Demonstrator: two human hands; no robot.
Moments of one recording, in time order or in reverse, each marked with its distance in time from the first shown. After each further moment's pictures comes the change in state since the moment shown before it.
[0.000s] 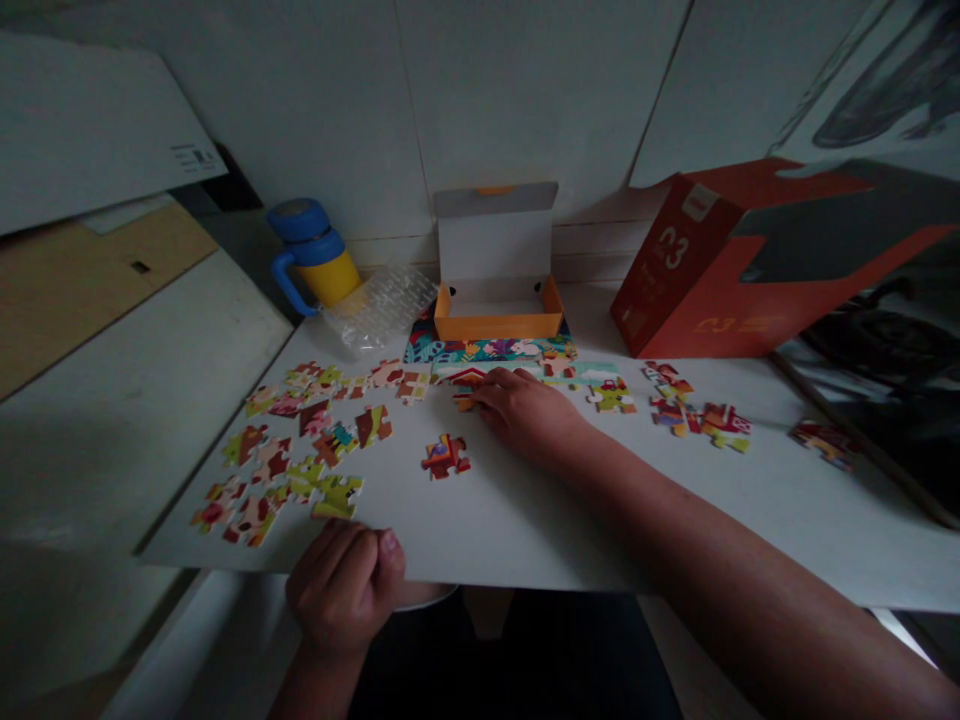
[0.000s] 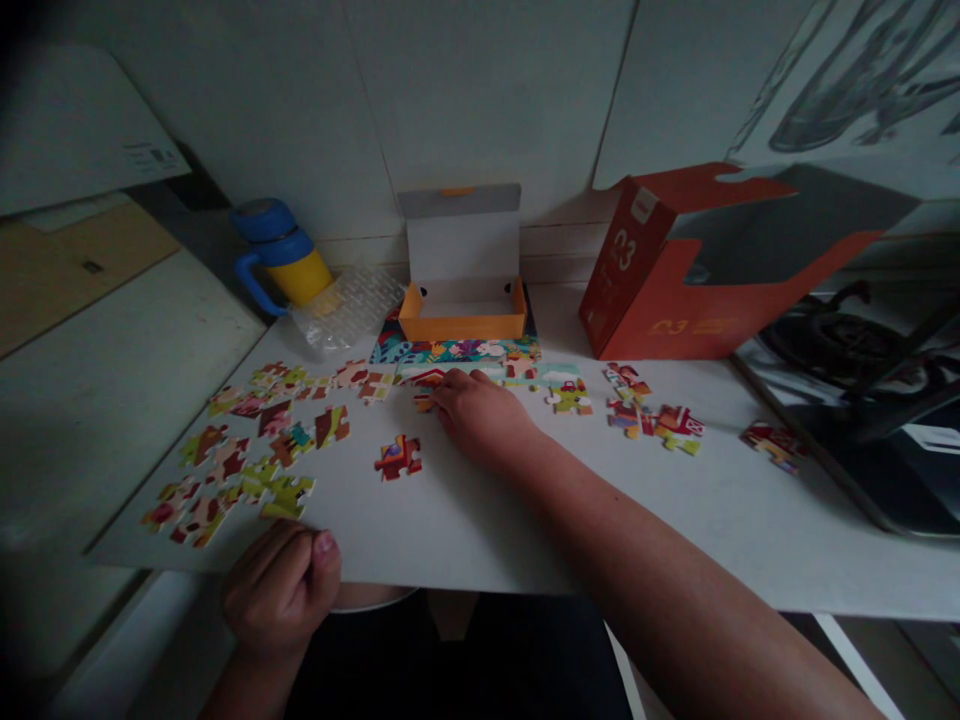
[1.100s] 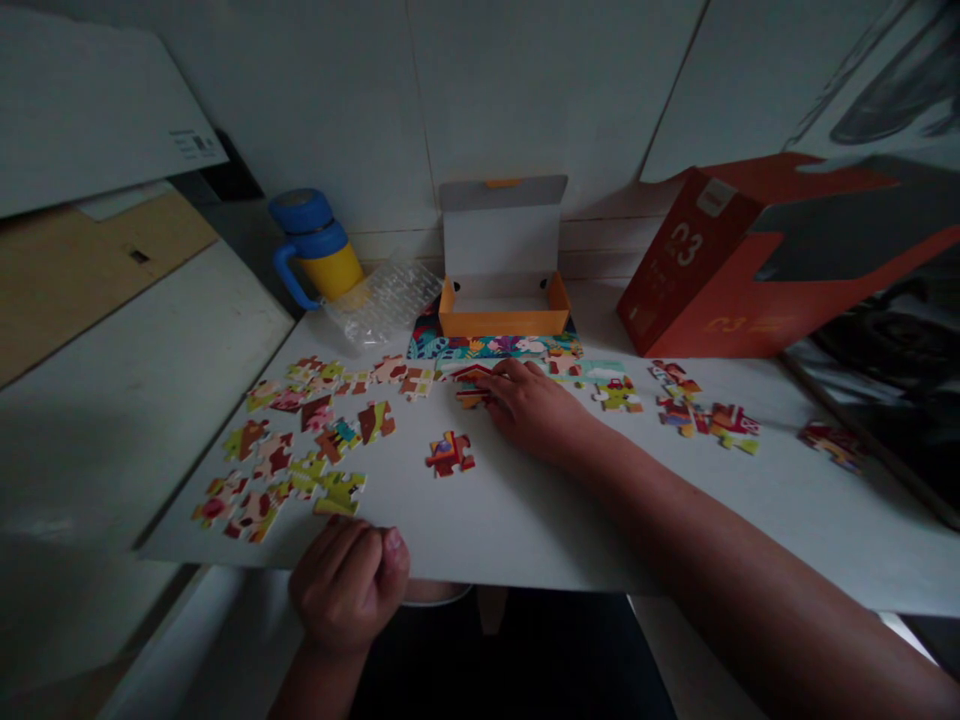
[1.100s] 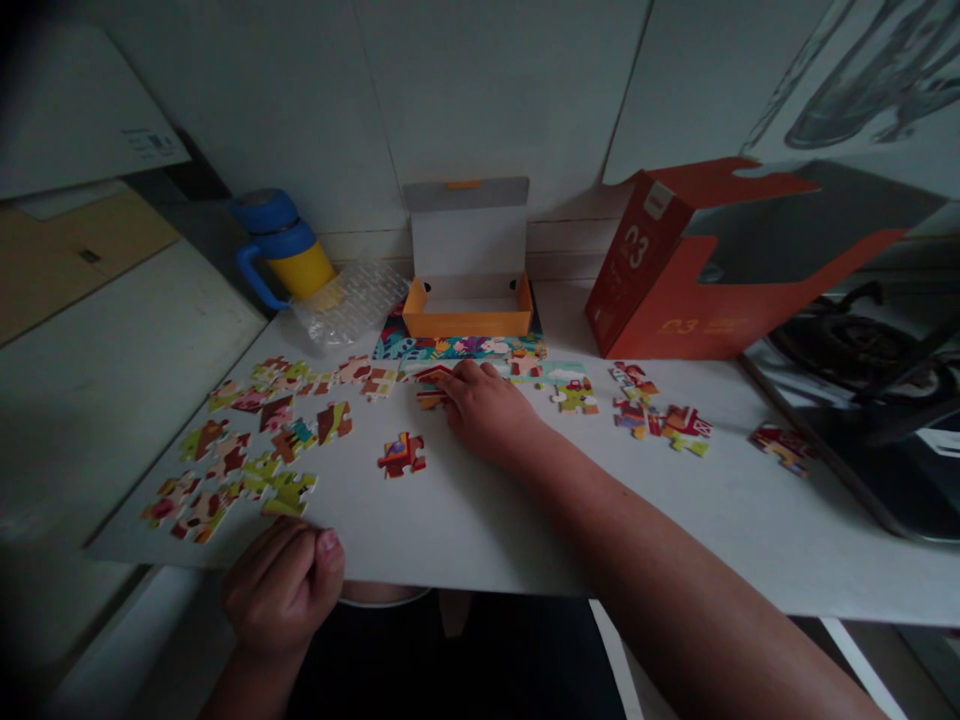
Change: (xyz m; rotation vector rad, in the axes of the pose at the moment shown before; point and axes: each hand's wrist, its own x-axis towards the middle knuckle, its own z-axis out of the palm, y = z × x) left_hand -0.001 -0.001 0.001 0.000 0.002 0.008; right_hand 0.001 0.004 0.003 0.027 0.021 0.054
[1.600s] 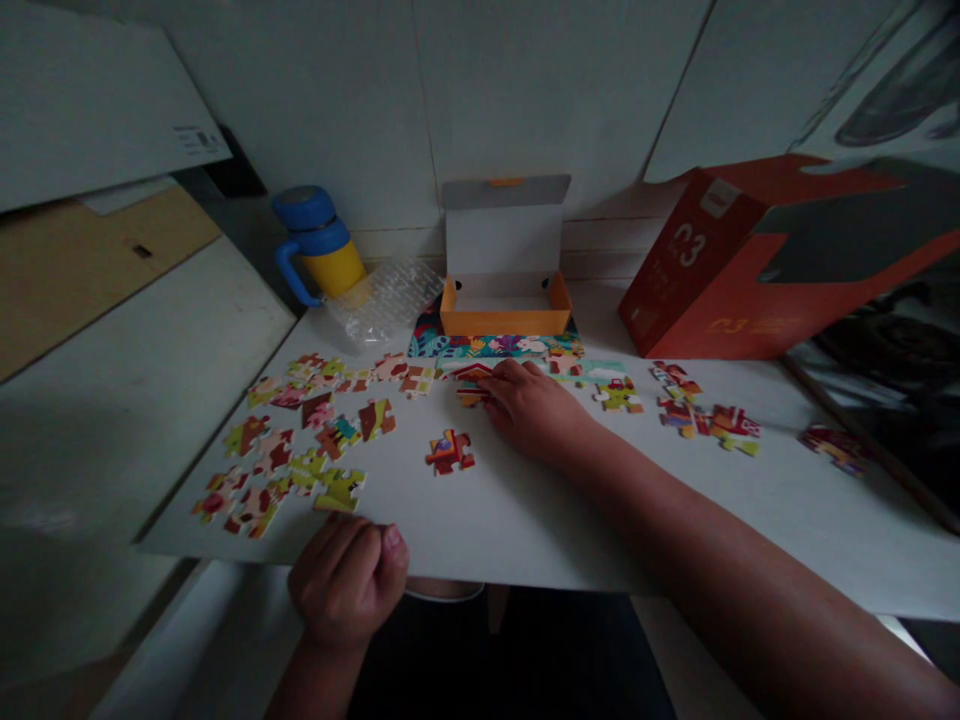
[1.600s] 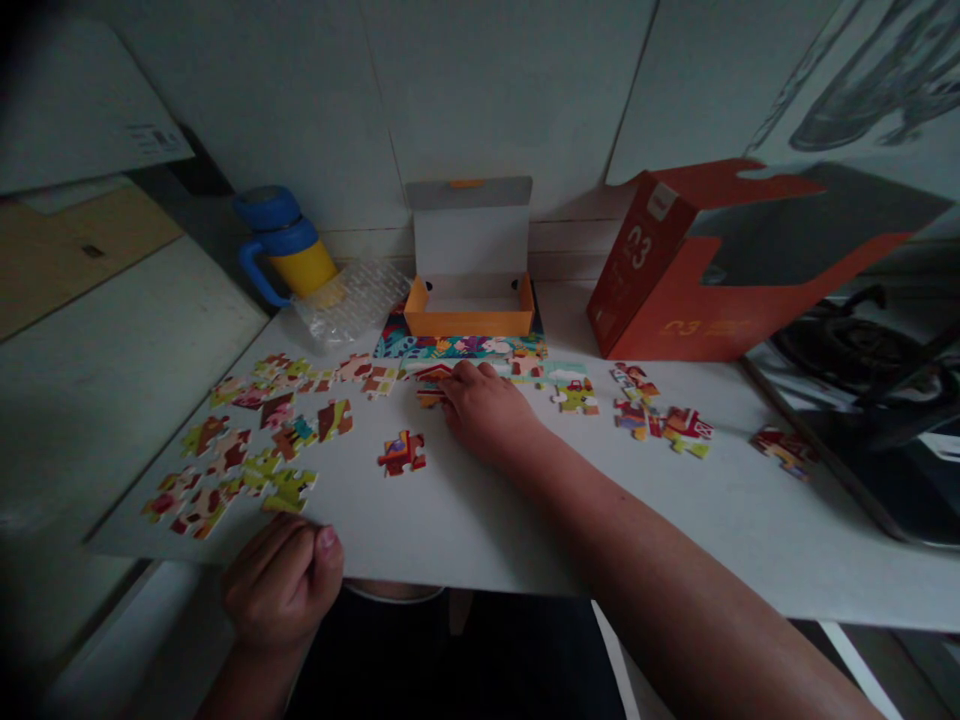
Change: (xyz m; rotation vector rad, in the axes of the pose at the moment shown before) left_hand 0.003 0.002 0.000 -0.003 0.006 0.007; right_hand 0.002 -0.007 -0.005 -0.035 -0.036 0.007
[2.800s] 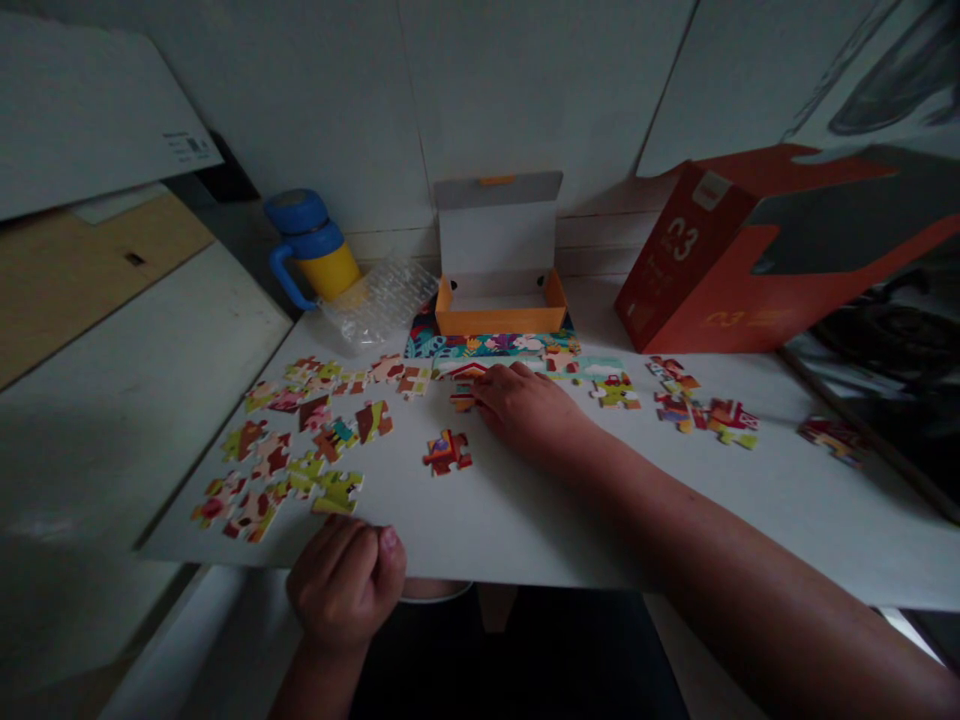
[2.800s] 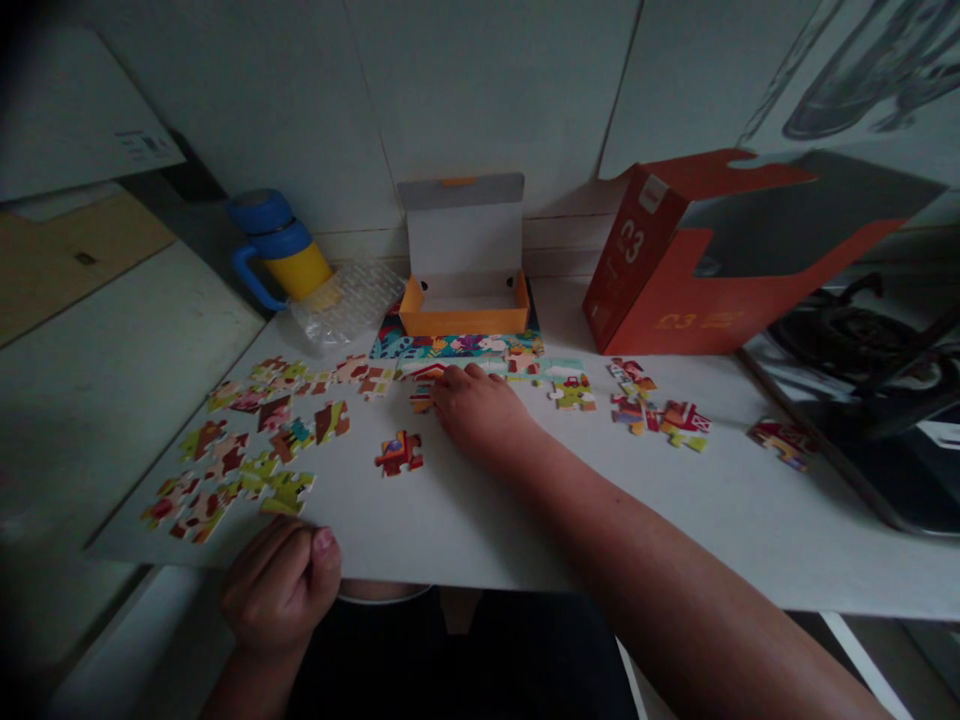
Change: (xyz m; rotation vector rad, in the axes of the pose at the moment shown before) left_hand -0.003 -0.001 -0.001 0.011 -0.003 0.003; right_hand -0.002 -0.009 -0.007 -0.096 -0.073 -0.012
